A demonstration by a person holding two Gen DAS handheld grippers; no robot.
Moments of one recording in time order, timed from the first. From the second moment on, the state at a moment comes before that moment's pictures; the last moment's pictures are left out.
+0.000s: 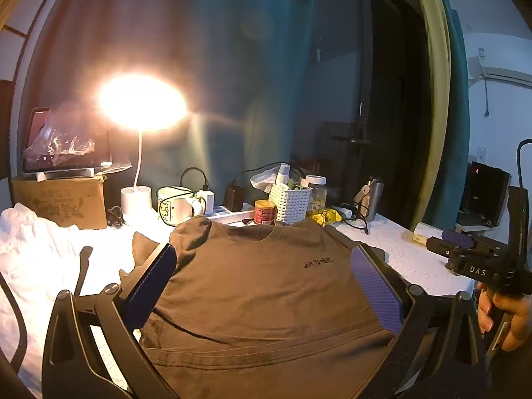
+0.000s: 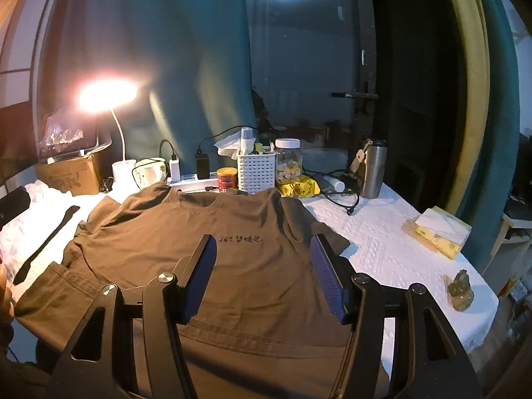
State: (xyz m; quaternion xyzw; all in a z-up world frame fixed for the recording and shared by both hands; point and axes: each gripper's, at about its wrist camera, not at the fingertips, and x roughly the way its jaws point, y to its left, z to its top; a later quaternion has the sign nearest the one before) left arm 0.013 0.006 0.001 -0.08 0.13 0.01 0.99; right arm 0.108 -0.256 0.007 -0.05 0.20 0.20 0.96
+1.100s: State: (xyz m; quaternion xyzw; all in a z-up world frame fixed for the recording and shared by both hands) left arm 0.012 -0.005 -0.002 -0.07 0.13 0.01 0.99; right arm 0.112 -0.261 0.003 -0.05 0.20 0.20 0.96
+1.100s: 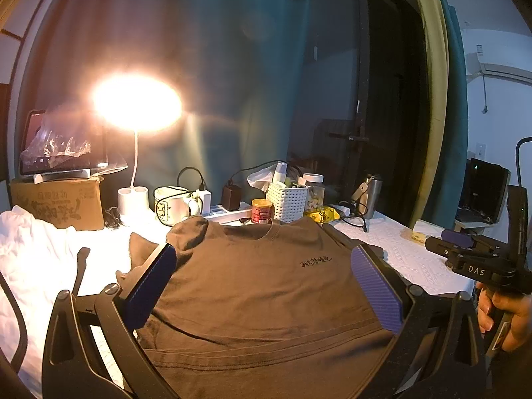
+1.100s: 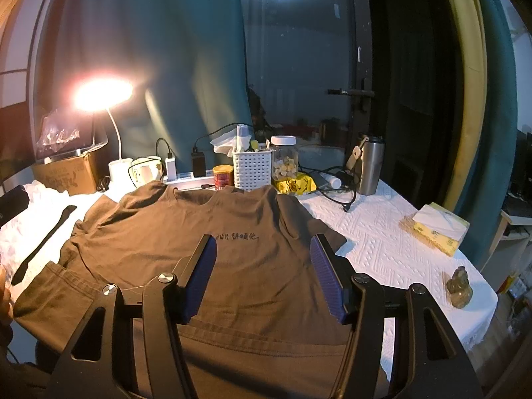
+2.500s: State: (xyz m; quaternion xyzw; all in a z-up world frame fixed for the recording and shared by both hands) left arm 0.011 -0.005 -0.003 -0.07 0.13 0.00 0.99; right arm 0.114 -0.259 0.001 -0.05 0.21 0.20 0.96
